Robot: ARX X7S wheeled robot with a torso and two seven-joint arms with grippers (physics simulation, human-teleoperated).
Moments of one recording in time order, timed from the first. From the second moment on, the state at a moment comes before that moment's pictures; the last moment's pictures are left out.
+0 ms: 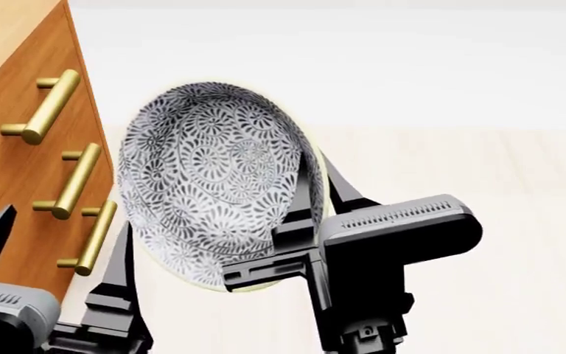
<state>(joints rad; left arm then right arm) -0.39 -0.47 0.42 0.85 -0.71 -0.73 -0.75 0.51 0.37 -0.50 -0.31 0.40 0.26 0.35</state>
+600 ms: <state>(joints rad) -0.51 -0.41 0.49 0.81 -0.72 -0.82 -0.78 0.52 0.38 -0.47 -0.26 0.45 0.17 0.27</state>
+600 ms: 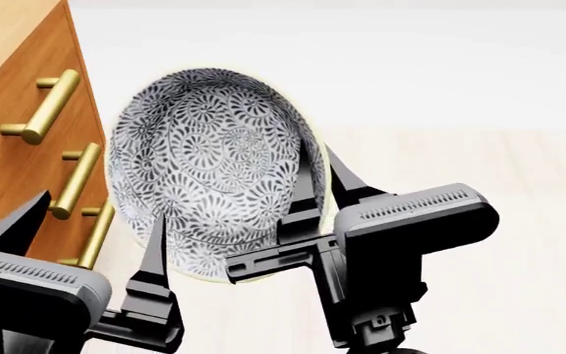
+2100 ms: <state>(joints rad) -0.51 -0.42 0.52 0.72 -0.68 -0.76 -0.76 0.34 0.46 -0.45 -0.32 0.48 -0.10 0.13</state>
